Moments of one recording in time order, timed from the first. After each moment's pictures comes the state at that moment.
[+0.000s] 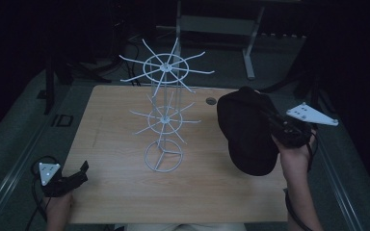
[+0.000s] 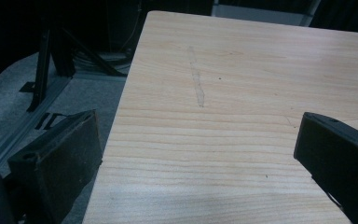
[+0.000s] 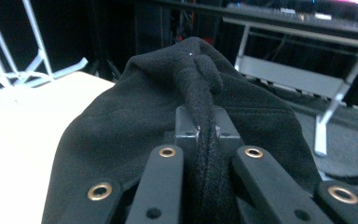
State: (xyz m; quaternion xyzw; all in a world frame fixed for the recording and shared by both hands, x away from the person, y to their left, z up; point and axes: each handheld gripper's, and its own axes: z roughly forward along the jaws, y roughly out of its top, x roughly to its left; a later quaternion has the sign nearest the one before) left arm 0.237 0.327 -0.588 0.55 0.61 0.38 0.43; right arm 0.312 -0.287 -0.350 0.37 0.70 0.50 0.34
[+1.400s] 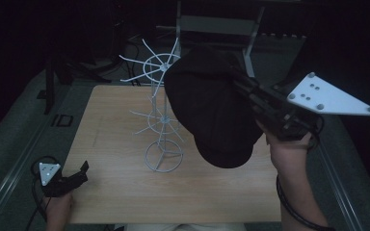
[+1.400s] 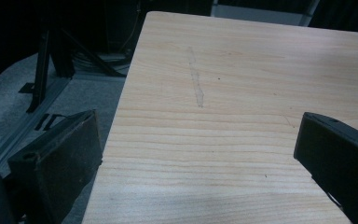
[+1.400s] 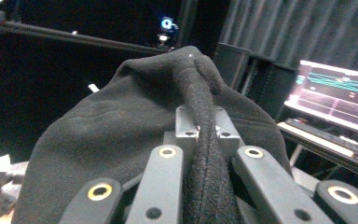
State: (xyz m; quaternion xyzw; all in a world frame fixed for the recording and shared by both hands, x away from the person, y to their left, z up) left arm 0.236 0.327 -0.588 0.55 0.61 0.38 0.43; right arm 0.234 -0.192 -0.226 0.16 0.69 0.61 0.35
